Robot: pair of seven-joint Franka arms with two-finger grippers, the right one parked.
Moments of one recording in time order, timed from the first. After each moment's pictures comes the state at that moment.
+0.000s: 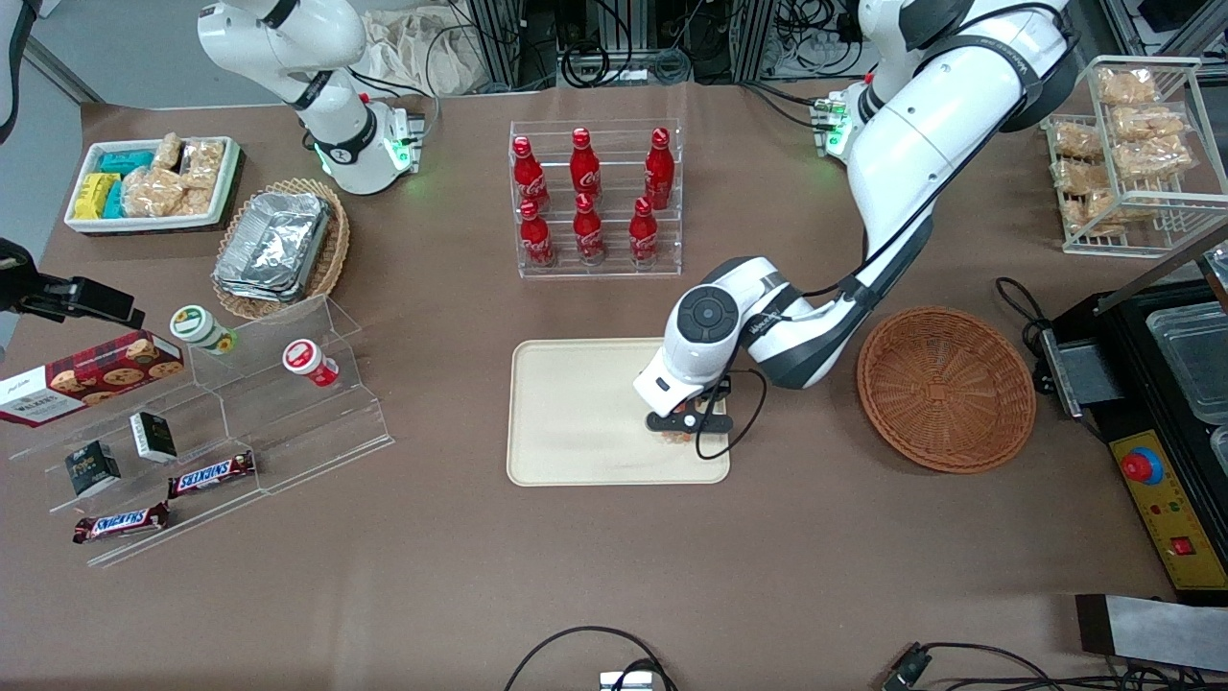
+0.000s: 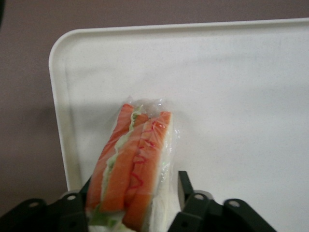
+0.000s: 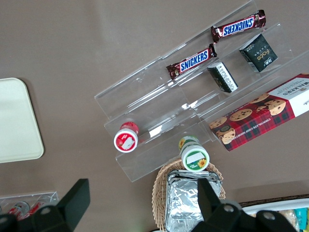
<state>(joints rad) -0.12 0.80 -0.65 -1.60 0.53 2.24 -0.89</state>
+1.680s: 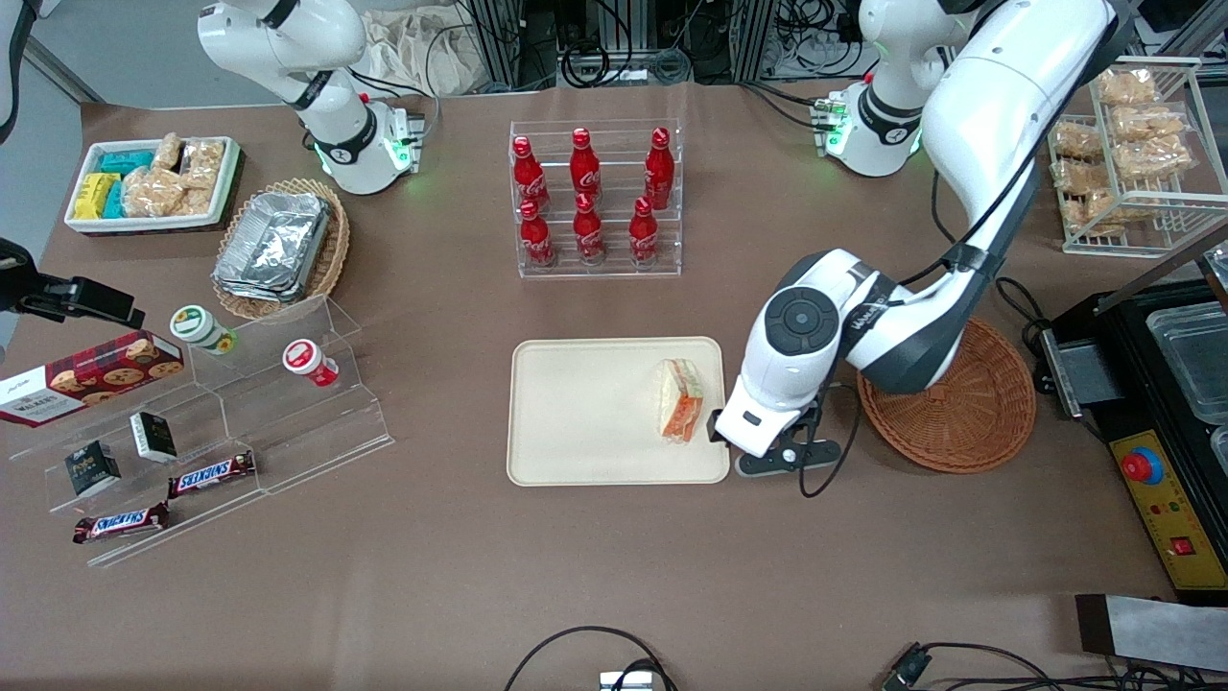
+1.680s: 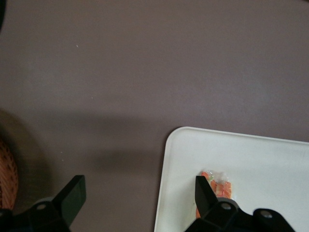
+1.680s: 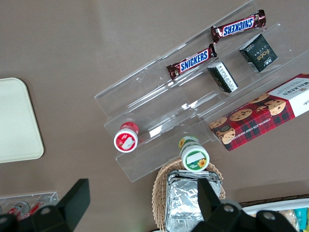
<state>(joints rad) 0.01 0.65 -0.64 -1.52 0.53 2.08 -0.91</state>
